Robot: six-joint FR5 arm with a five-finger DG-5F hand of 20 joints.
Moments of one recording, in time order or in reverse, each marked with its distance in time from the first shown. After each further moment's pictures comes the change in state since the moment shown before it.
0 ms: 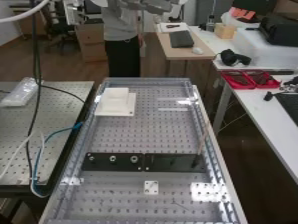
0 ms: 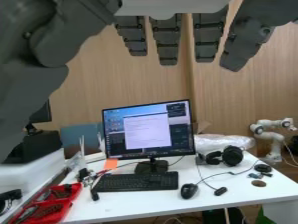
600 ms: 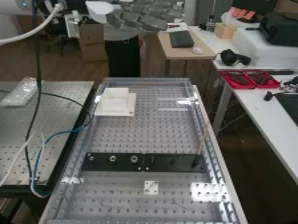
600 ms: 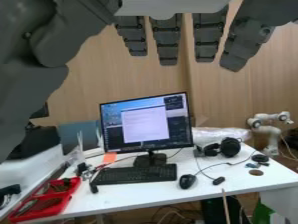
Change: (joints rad) arm 0.004 0.004 -0.076 0.059 0.016 0.017
